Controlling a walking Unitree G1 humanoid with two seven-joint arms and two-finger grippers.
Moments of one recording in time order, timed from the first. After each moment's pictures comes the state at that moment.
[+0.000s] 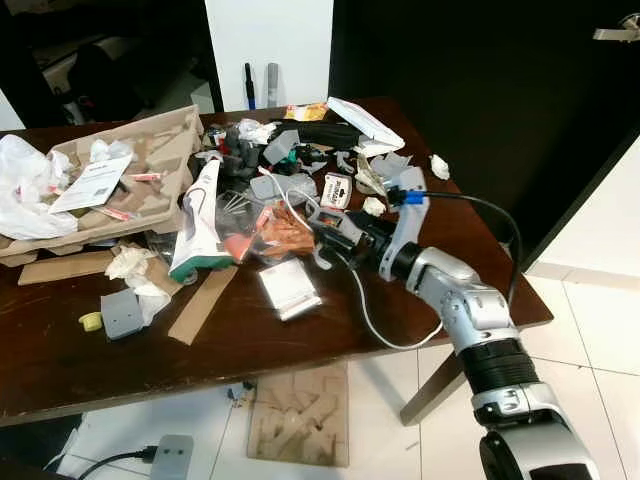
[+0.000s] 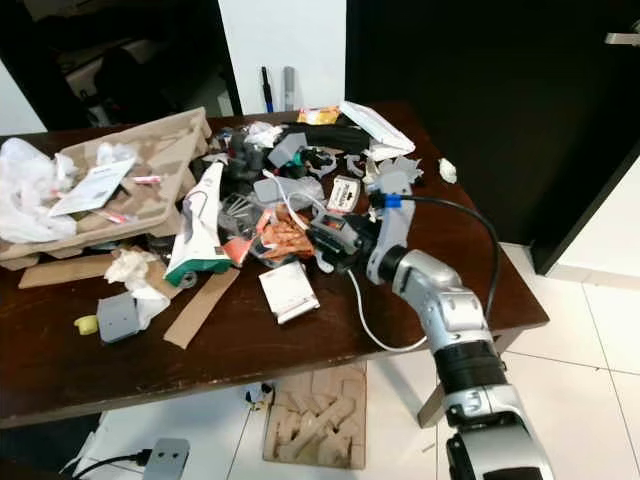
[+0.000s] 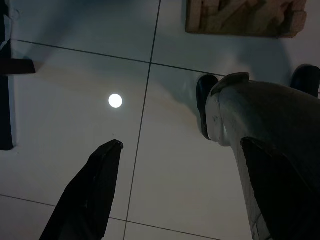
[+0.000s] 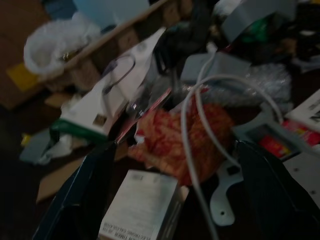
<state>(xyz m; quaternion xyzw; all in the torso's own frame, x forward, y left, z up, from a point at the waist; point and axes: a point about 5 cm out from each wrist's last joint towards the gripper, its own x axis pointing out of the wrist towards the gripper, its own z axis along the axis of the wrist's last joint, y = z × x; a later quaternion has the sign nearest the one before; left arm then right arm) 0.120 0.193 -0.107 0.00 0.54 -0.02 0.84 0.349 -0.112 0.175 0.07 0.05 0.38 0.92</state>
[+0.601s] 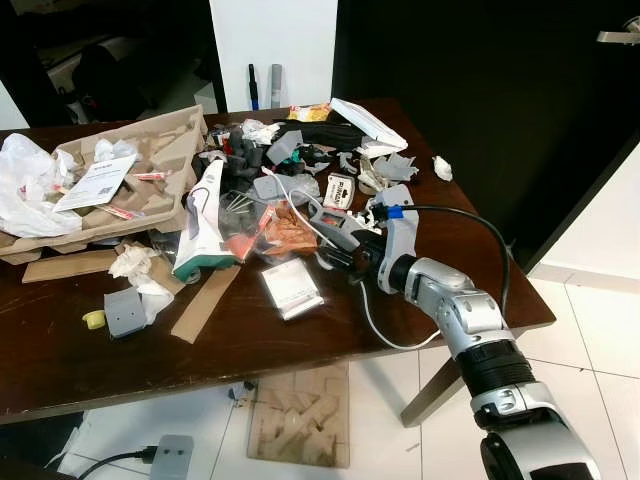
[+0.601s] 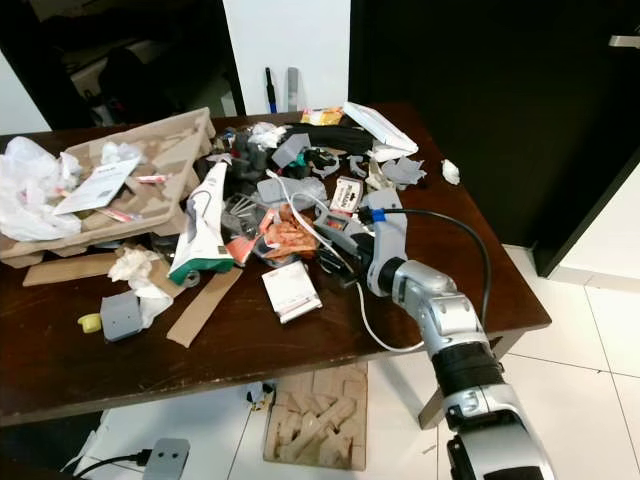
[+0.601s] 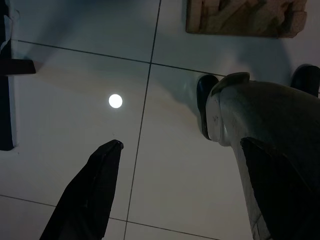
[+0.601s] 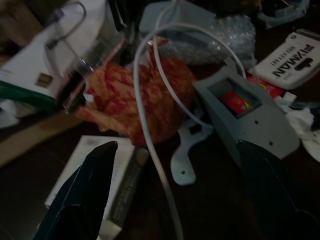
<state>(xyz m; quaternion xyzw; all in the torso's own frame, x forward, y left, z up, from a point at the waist) 0.120 0.193 -0.107 0.00 0.54 -0.02 0.84 0.355 -0.123 0.156 0.02 0.11 0.32 0.94</state>
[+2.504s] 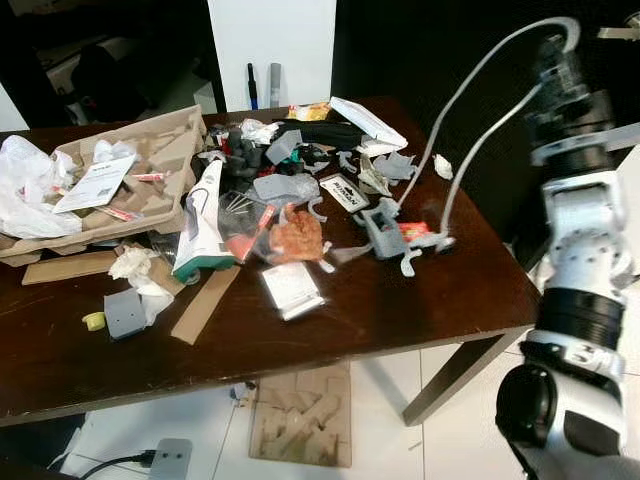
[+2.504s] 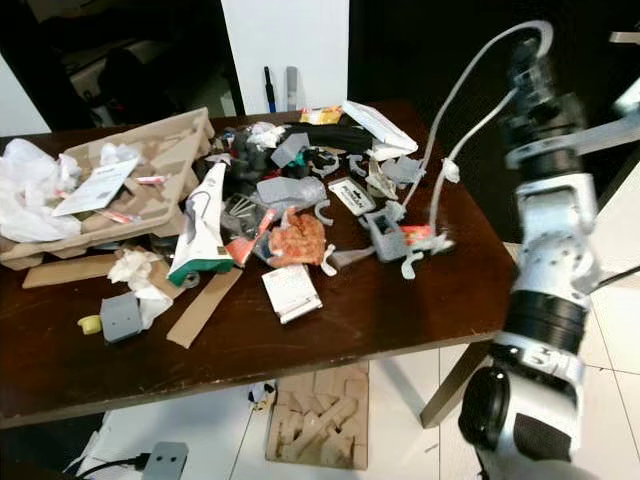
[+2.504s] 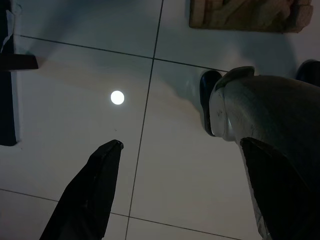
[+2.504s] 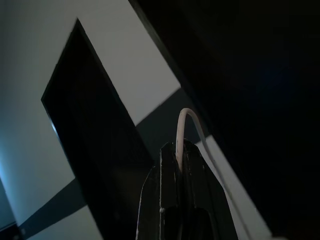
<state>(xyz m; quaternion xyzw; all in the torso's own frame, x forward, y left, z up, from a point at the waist) 0.116 0.194 -0.108 -0.01 0.55 -0.02 0.84 0.333 -0.258 0.335 0.30 -0.39 0.17 0.85</state>
